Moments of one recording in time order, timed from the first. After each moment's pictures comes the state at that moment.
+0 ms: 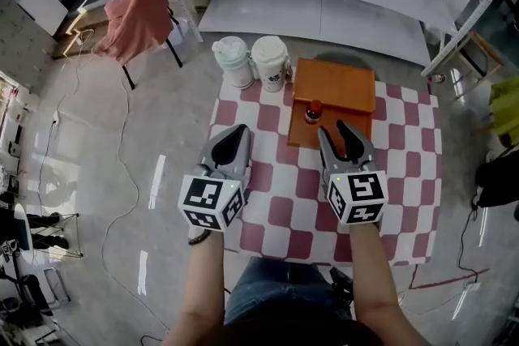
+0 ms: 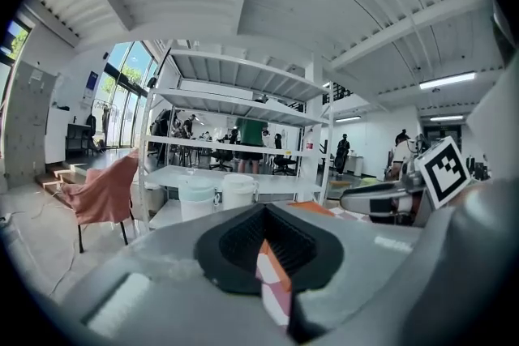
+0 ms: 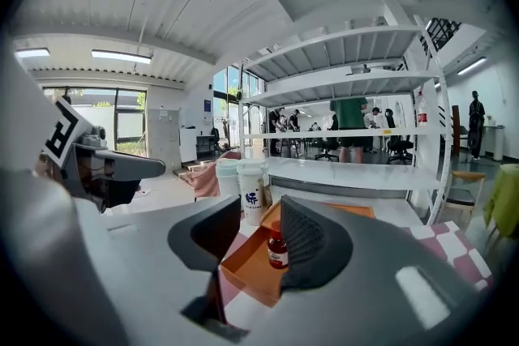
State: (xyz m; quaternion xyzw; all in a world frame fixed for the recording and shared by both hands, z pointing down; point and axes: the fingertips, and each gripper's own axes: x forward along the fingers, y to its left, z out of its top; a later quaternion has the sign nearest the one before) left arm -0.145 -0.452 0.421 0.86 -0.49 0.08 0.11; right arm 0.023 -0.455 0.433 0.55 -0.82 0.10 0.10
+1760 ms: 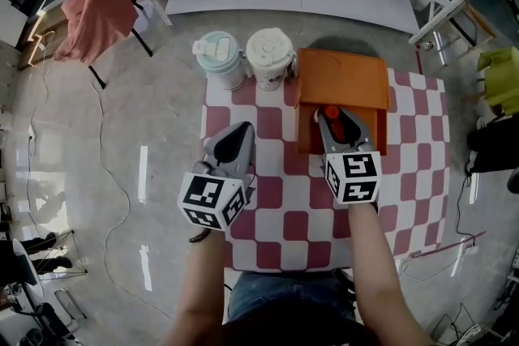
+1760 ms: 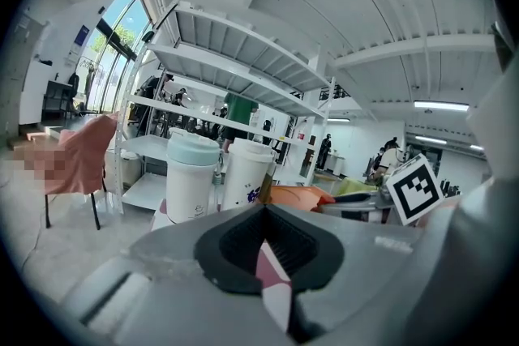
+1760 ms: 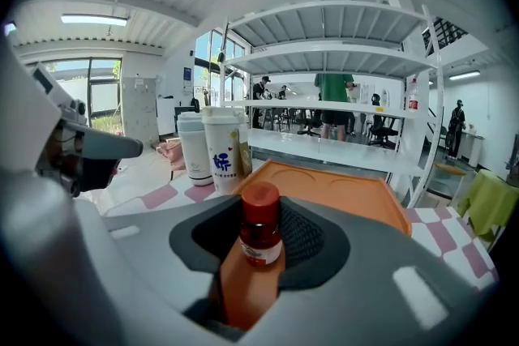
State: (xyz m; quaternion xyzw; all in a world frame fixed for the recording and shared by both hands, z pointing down) left arm -0.153 -0.534 0.500 0.89 -0.41 0.08 0.19; right arm 0.015 -0.543 0.531 0.60 -0.76 0.14 0.20
